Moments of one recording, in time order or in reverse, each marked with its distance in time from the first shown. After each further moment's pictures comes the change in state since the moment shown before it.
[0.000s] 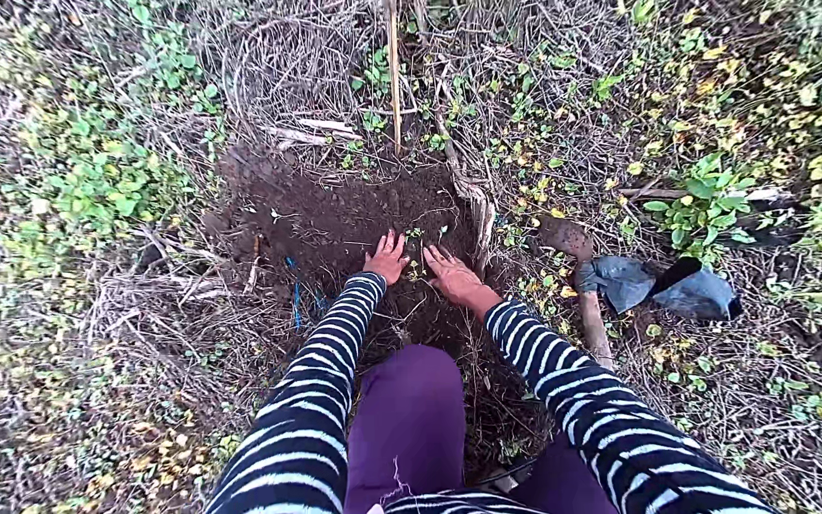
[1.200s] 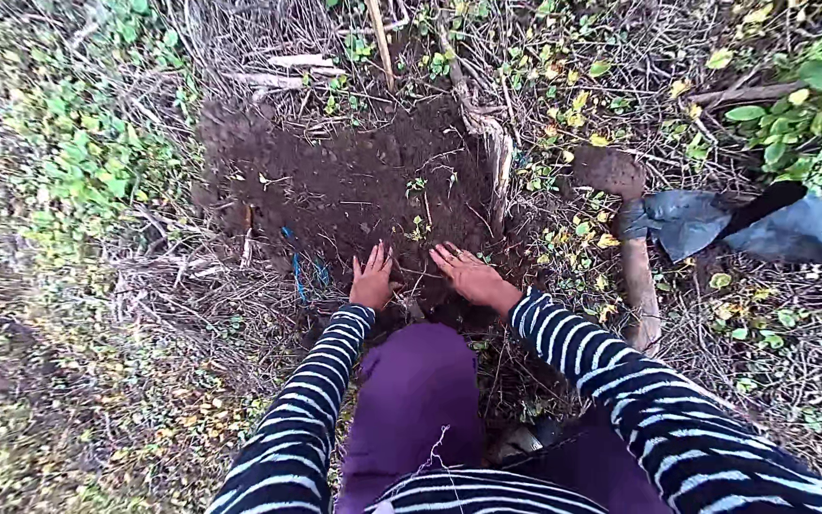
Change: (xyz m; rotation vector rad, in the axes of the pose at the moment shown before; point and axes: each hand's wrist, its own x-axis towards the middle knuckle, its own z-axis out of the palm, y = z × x) left_hand -0.091 -0.042 0.073 0.262 0.016 -0.013; right_hand -0.046 0.017 0.071 0.005 -0.023 -0.197
